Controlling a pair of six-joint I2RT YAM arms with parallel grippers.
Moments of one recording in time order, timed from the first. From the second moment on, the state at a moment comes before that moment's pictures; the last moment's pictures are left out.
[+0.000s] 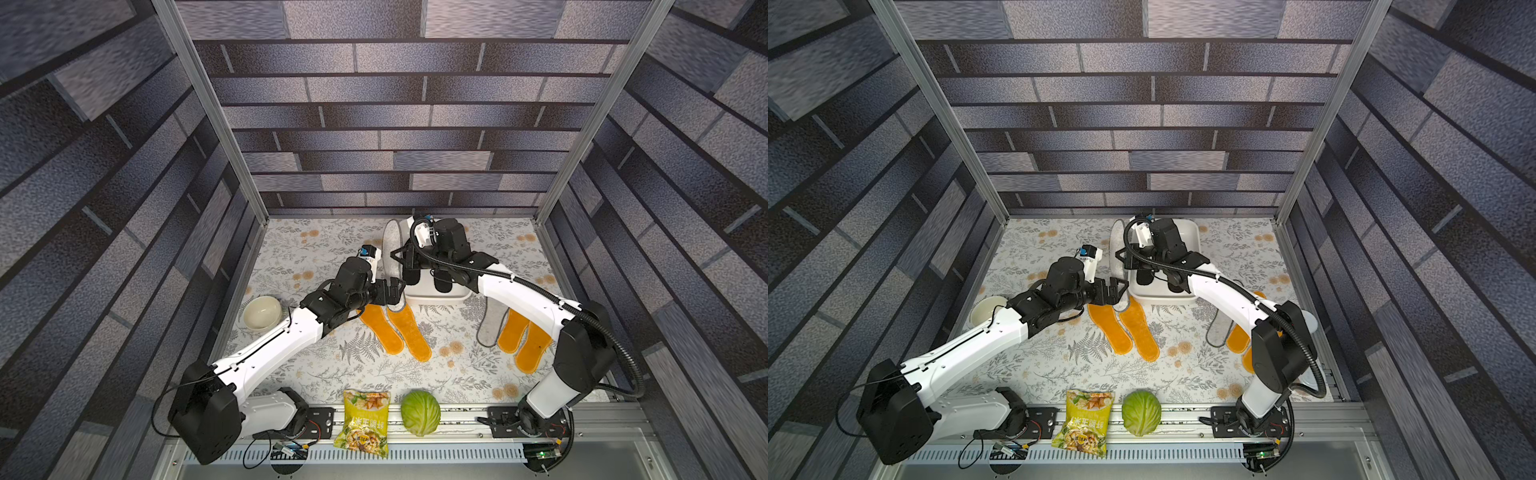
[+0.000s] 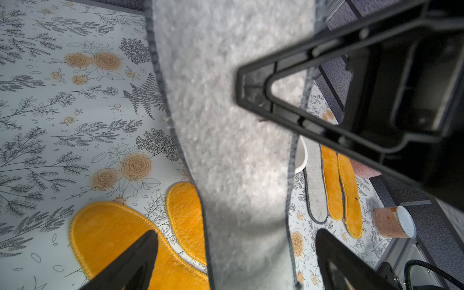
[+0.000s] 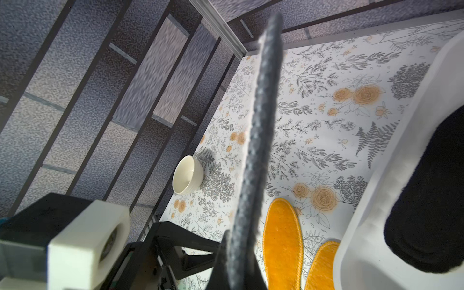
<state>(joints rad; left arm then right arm) -0.63 1.23 0.90 -0.23 0.11 -0.47 0.63 1.64 1.32 -0.14 -0.43 0.57</state>
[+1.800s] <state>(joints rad) -0.47 1.12 0.81 -0.24 0.18 -0.52 0.39 2.11 1.47 -0.01 -0.53 0.70</state>
